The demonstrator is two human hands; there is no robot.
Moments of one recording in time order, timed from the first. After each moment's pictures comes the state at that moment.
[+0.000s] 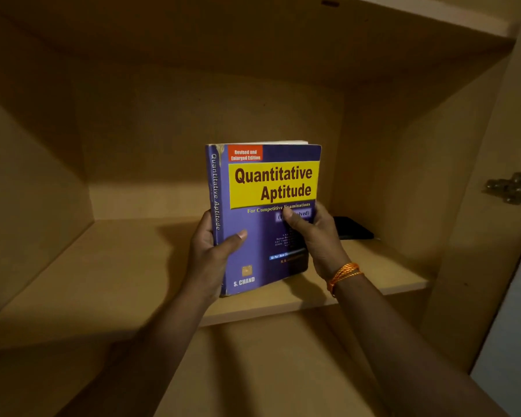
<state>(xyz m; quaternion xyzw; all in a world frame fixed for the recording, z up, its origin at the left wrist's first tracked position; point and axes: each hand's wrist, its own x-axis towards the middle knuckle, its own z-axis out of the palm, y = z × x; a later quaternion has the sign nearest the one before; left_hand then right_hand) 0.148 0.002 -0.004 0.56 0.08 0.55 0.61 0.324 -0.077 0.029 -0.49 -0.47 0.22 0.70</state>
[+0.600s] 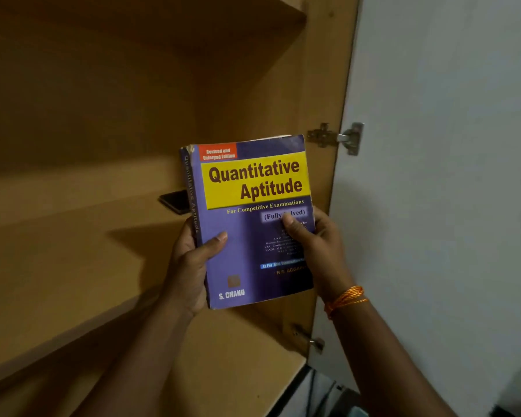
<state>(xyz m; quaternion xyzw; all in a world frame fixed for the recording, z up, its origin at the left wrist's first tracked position) 0.234 -0.109 -0.037 0.53 -0.02 0.32 0.79 0.328 -0.285 -0.014 -0.57 -0.30 0.00 0.77</state>
